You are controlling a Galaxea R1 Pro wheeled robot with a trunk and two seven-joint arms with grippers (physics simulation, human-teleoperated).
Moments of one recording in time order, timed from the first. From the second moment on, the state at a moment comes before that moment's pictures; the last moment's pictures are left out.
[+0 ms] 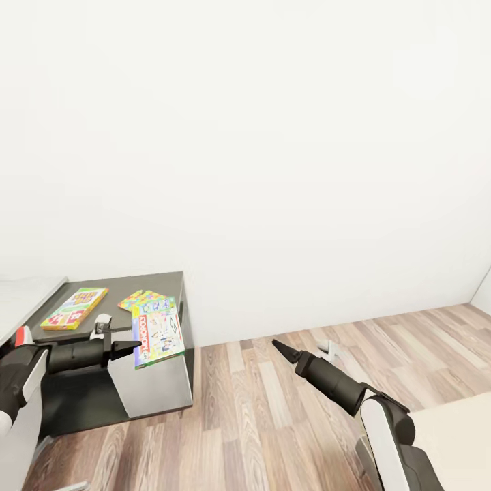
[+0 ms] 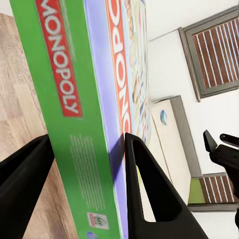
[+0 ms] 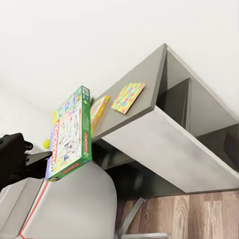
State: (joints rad) left arm -0.71 0.43 0.17 -0.68 0.18 0.99 -1.29; right arm -0.21 0.11 -0.12 -1.58 -0.54 0.75 0.50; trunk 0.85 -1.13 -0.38
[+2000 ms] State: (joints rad) left arm -0.71 0.43 0.17 -0.68 0.19 0.99 -1.29; right arm -0.21 0.11 -0.10 -1.58 -0.54 0.74 0.50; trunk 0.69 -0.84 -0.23
